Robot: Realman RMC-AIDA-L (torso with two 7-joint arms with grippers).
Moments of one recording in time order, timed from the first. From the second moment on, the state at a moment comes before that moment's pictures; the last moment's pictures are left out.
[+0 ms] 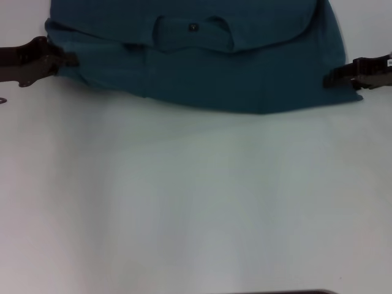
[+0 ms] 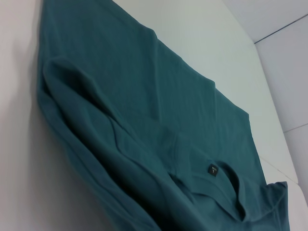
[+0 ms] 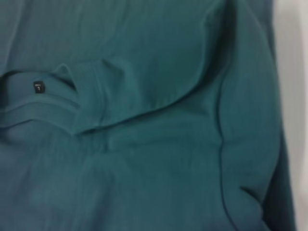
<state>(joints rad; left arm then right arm) -0.58 -1.98 -2.41 -0.71 -1.03 1.30 -2.54 0.73 1.90 2.41 0.56 -2.52 1.22 -0.65</state>
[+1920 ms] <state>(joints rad) -0.56 -1.89 -2.40 -0.77 -0.65 1.86 -2.56 0.73 1.89 2.33 0.71 -2.70 1.82 -0.64</state>
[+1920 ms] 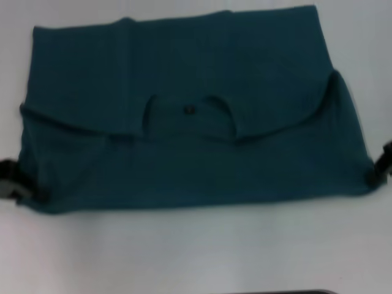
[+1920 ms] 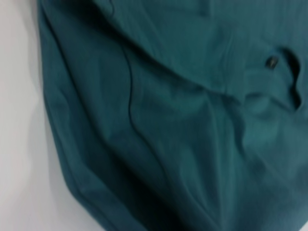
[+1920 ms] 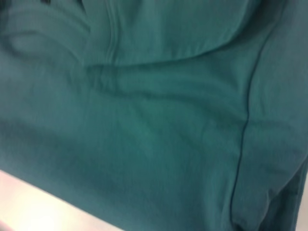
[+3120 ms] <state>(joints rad) -0.68 -1.82 -2.61 -0.82 -0.53 1.83 -2.62 0.72 1.85 2.47 0.90 -2.44 1.78 -0.57</state>
